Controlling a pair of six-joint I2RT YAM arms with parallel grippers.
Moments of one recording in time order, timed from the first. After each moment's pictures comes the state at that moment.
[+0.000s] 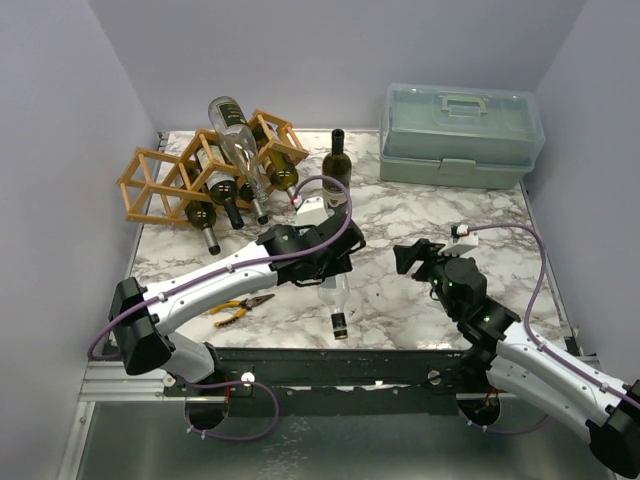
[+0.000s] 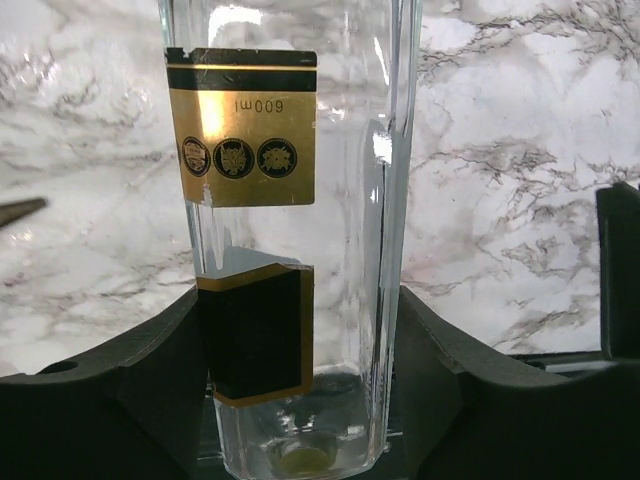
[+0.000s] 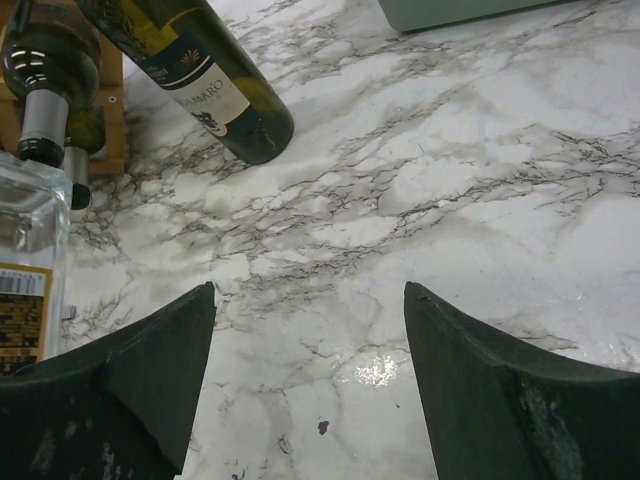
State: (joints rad) left arm -1.06 1.44 1.32 -0.93 -0.42 -1.17; right arm 0.70 0.67 0.34 0.11 0.45 0.53
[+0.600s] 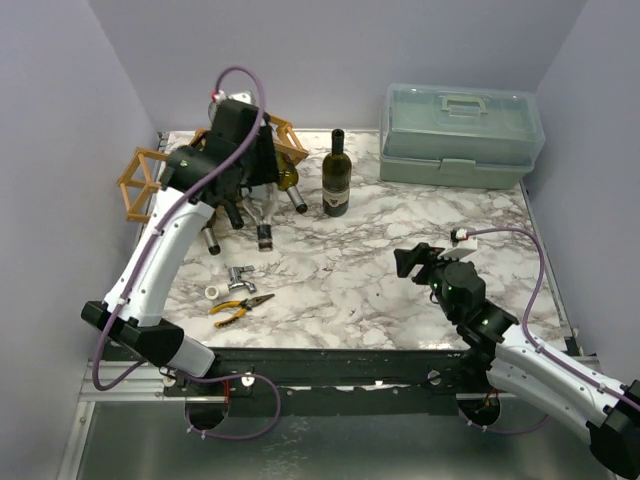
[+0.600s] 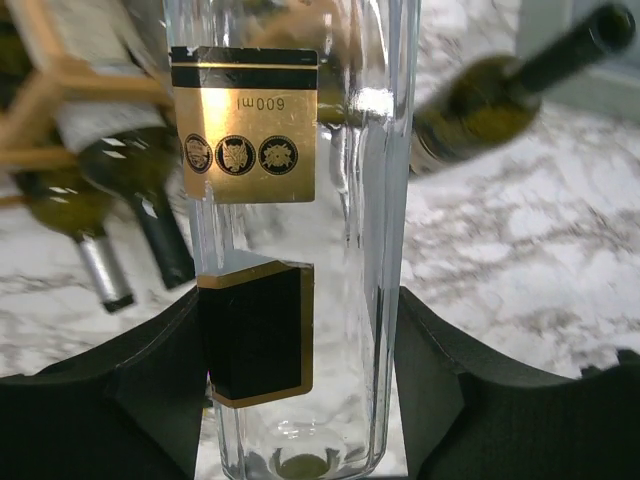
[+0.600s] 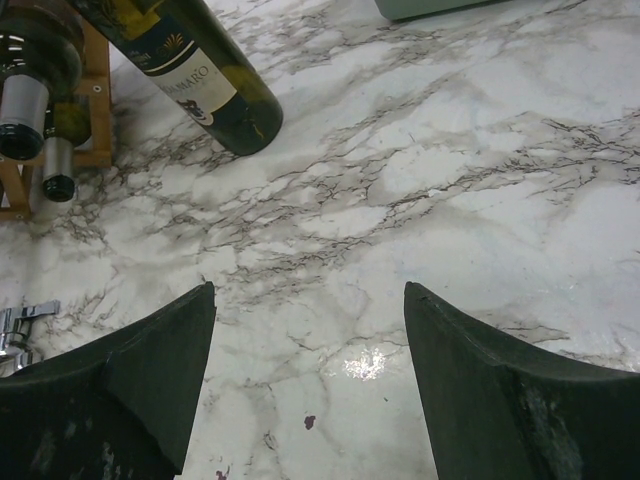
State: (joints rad) left arm -0.57 1.45 1.81 -1.08 -0.29 -0.53; right arm 0.70 0.66 0.29 0.14 0.46 0.52
